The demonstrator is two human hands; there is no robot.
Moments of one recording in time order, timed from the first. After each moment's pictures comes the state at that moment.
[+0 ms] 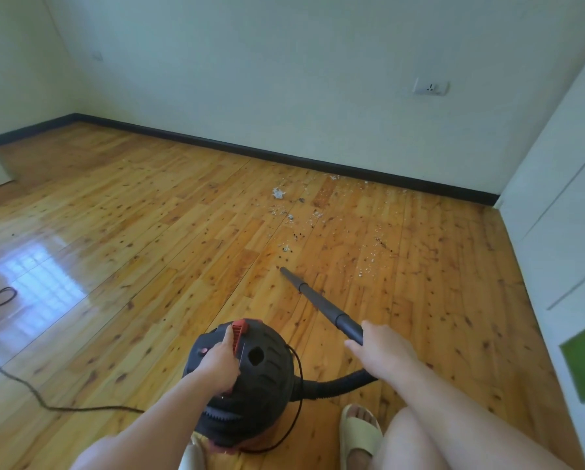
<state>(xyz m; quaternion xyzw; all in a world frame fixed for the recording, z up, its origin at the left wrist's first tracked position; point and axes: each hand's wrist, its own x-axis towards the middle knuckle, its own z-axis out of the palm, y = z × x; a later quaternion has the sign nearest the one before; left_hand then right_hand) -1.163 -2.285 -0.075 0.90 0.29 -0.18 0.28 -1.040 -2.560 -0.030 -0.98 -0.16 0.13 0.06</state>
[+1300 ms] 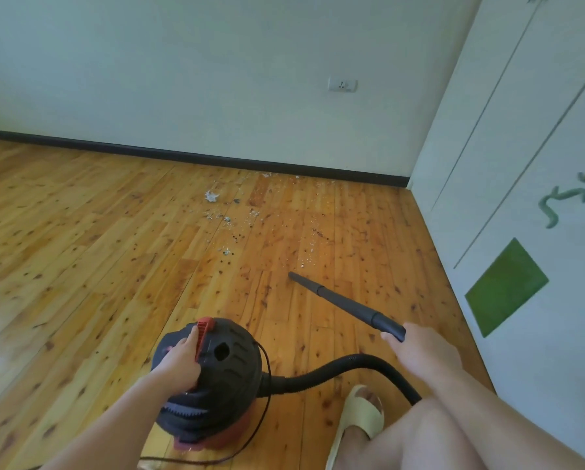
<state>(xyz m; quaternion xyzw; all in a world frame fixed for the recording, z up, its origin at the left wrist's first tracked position) -1.131 -2.279 -0.083 0.94 0.18 -0.19 0.23 -1.063 -2.713 -0.022 -0.99 0.04 0.10 0.08</state>
